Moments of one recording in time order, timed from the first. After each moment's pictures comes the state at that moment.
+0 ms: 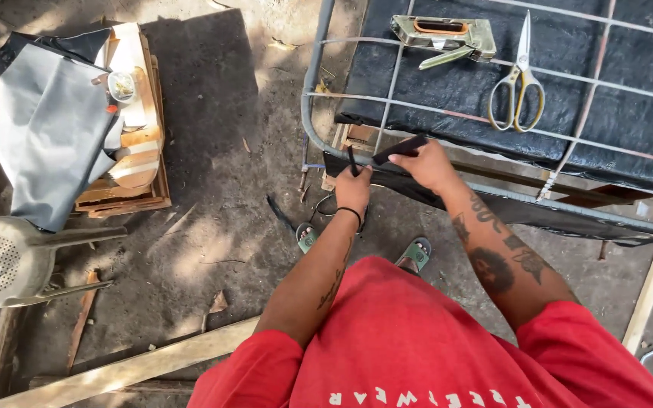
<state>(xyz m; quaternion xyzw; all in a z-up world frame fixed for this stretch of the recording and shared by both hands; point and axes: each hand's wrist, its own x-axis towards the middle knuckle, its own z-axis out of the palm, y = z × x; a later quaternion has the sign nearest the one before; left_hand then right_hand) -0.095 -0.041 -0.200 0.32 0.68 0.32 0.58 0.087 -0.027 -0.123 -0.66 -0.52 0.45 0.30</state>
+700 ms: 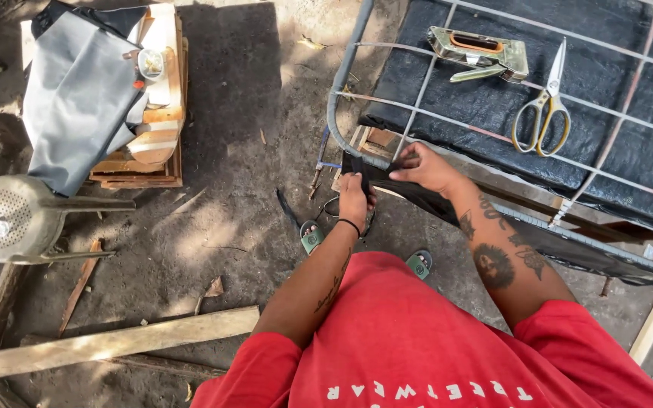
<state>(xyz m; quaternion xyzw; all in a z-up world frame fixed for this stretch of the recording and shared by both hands) -0.112 -0.061 -0.183 0.14 0.60 0.45 0.65 0.079 -0.002 -0.144 -0.57 -0.49 0.61 0.26</state>
